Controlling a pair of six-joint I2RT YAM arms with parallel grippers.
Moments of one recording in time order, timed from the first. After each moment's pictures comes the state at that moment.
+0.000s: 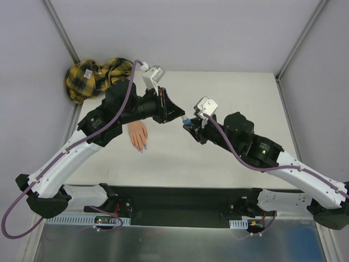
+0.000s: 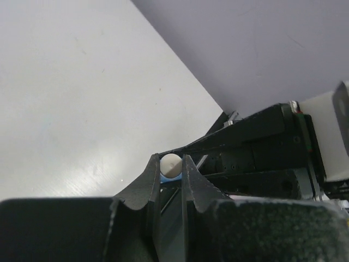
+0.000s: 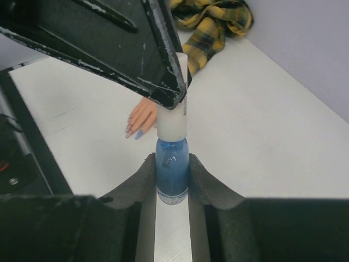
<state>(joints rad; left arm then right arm) -0.82 1.20 1.52 -0.57 0.26 -0.54 1.08 1.02 1.17 -0.34 0.20 -0.10</state>
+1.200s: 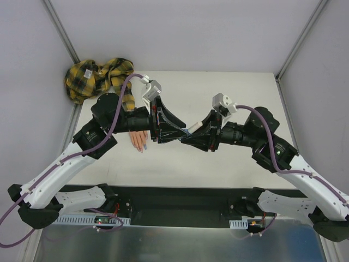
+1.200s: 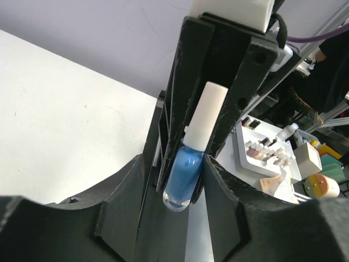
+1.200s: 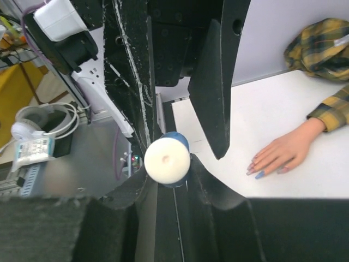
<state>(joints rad) -0.82 1.04 1.29 -0.23 0.66 -0.47 0.91 0.93 1.16 -0.19 -0.56 0.24</state>
